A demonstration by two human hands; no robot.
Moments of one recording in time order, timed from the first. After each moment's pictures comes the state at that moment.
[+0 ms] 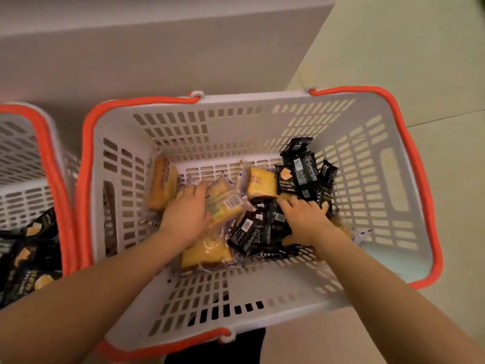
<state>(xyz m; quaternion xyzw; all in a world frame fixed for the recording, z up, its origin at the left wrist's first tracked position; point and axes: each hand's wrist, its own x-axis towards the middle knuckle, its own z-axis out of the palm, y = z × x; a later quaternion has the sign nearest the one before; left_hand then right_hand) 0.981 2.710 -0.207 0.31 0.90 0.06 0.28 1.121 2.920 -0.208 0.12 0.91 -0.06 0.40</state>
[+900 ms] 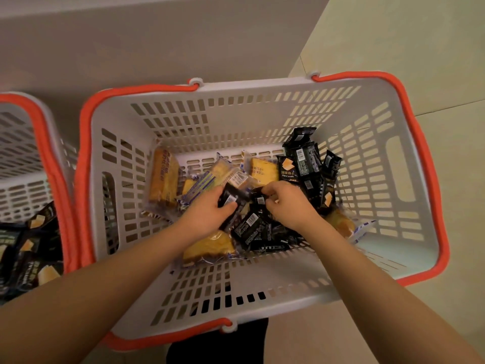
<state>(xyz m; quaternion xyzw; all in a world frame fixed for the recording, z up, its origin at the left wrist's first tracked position) 1.000 2.726 -0.184 0.18 0.79 0.36 0.47 1.094 2.889 -0.181 0.27 0.86 -0.36 0.22</state>
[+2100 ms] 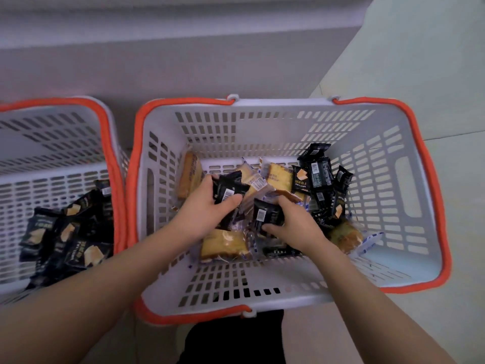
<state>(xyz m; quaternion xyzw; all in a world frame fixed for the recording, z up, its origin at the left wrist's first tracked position) 0.985 2.687 -0.130 0.13 0.80 0.44 0.38 1.104 2.861 -0.169 0.24 0.88 -0.35 0.23</state>
